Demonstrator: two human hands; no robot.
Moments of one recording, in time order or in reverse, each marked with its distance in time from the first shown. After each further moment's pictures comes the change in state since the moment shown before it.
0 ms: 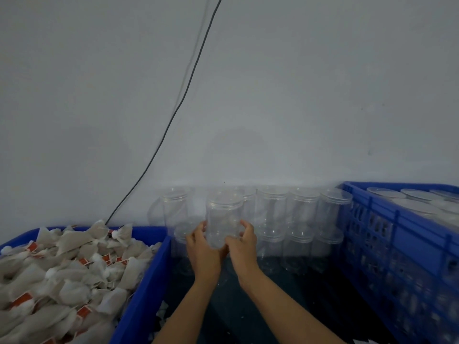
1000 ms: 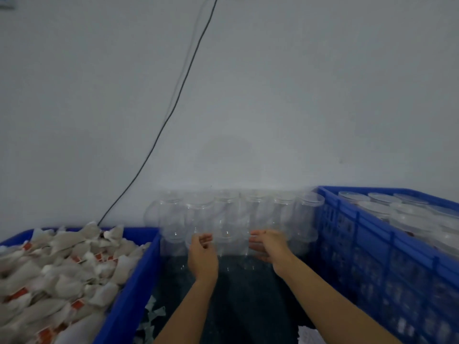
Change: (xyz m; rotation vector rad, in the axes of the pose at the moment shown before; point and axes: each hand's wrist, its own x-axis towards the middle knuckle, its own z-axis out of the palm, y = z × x) left_hand -0.031 0.015 0.022 0.020 0.084 -0.126; right_hand -0.007 -0.043 -0.104 -0.001 0.017 0.308
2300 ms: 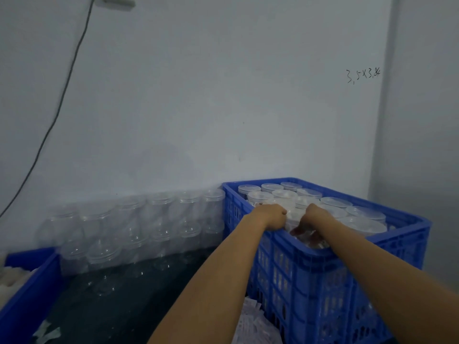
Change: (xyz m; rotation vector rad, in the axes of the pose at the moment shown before) left_hand -0.211 0.186 0.218 0.970 -1.234 0.776; right_hand -0.055 -0.080 -0.308 -1.098 0.471 0.344
